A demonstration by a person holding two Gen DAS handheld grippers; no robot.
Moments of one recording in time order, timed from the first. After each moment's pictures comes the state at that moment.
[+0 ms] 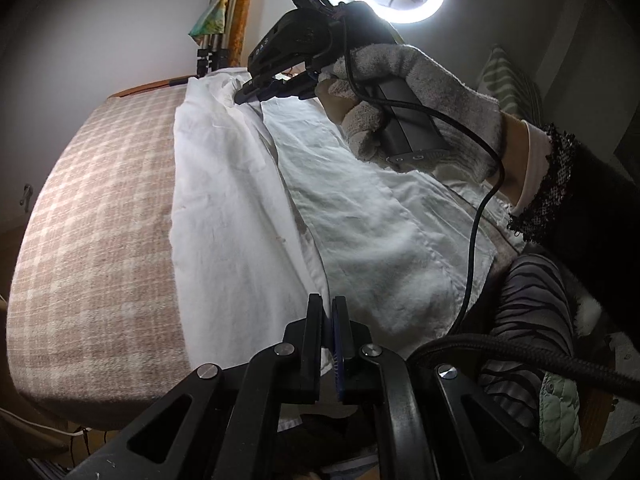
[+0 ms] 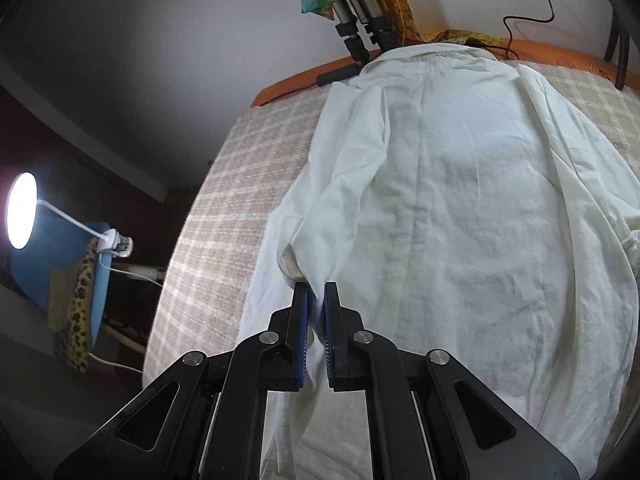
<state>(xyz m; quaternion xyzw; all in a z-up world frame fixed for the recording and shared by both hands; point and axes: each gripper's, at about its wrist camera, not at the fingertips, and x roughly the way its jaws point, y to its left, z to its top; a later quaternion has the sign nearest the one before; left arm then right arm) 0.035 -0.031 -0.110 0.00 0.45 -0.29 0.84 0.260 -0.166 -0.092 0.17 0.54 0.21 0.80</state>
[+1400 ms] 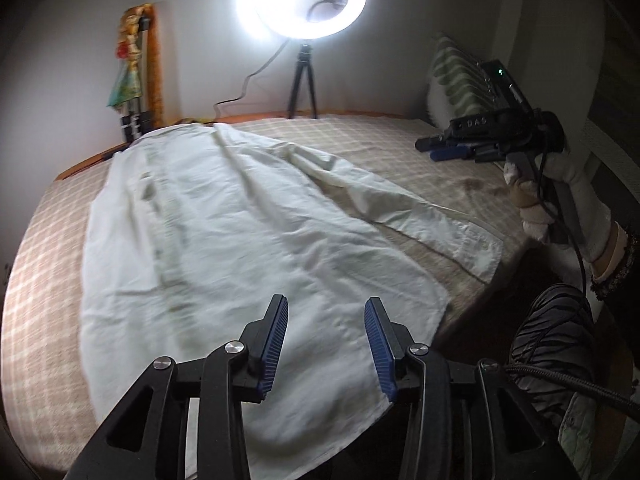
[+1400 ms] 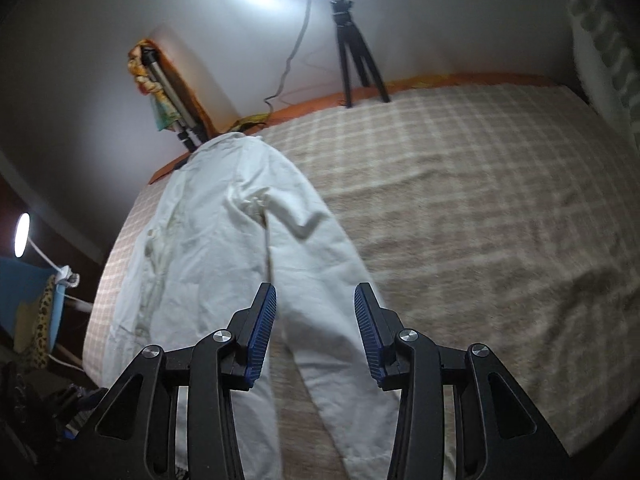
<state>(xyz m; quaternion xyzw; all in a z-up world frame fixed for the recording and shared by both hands) 0.038 -0.151 -0.077 0.06 0.38 -0.35 0.85 0.136 -0.465 -0.027 0.18 0.48 0.05 0.86</state>
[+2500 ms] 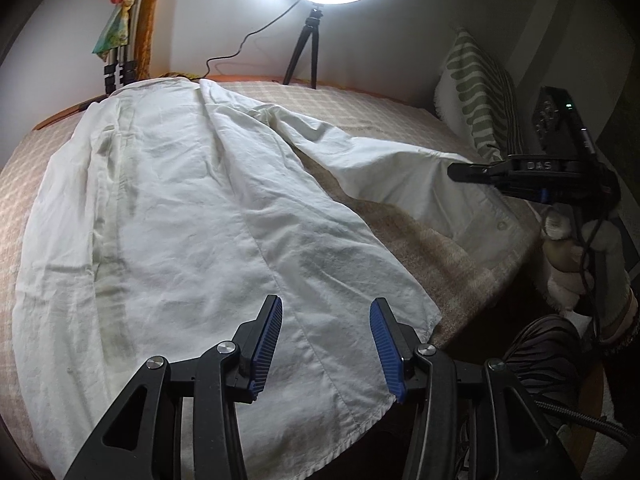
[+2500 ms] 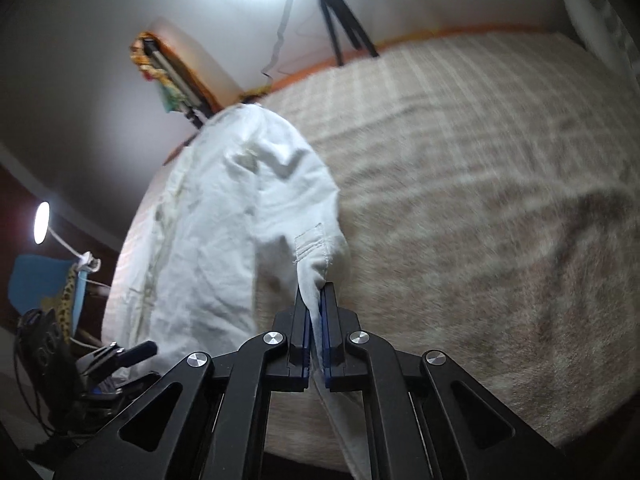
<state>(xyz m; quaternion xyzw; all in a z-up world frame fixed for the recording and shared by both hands) 0.063 -0.176 -0.106 0.00 0.44 -0.34 0.83 0.088 -0.473 -0.049 0.22 0.49 0.11 0.84</state>
